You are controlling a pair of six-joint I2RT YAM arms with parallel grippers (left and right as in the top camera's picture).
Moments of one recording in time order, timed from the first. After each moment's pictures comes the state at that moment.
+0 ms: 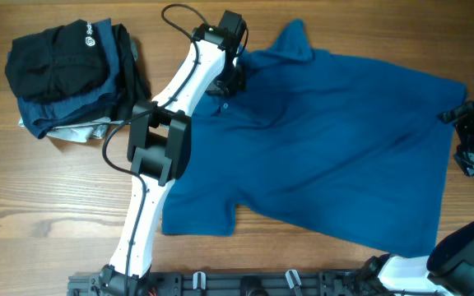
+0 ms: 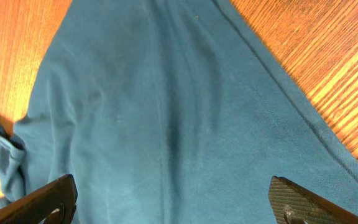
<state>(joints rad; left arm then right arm) -0.41 2.57 2.28 -1.20 0.08 -0.37 -0.70 1.60 1.22 -0.87 -0.32 0.43</state>
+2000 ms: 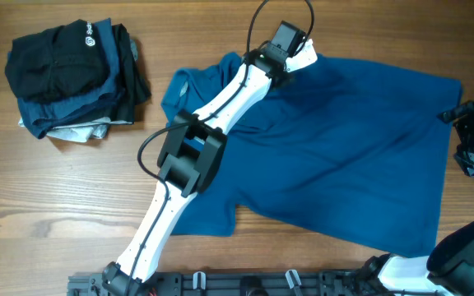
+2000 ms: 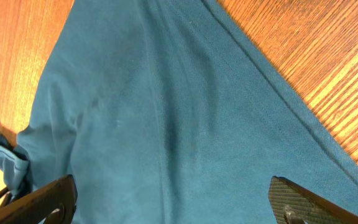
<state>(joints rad) -0.61 2.62 2.26 -0.55 -0.17 0.64 -0.70 1.60 1.22 -0.87 -0.32 0.43</state>
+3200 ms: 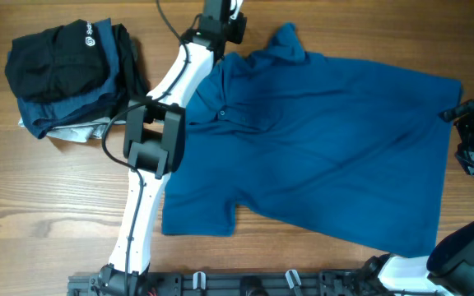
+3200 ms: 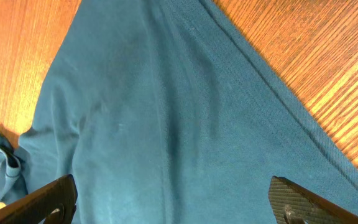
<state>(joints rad) -0.34 2.64 2.26 -0.23 0.03 0.04 -0.70 1.60 1.22 -0.85 -0.32 0.43</state>
